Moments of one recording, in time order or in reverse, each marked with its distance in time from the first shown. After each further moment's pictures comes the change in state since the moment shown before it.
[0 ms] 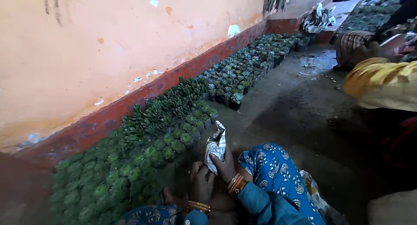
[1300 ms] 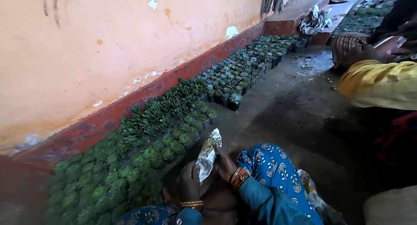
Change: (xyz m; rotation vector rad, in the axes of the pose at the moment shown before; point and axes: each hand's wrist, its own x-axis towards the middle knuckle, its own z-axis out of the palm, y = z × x) left_hand 0.003 -0.006 -0.014 -0.014 0.220 -0.118; right_hand 0.015 -0.006 0.001 0.682 -0.162 0.540
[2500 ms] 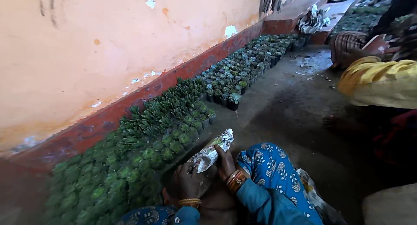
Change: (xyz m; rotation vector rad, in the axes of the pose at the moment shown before) left_hand 0.011 -0.011 0.002 0.115 -0.114 -0.143; right_hand 0.004 0.008 0.003 0.072 0.284 -0.163
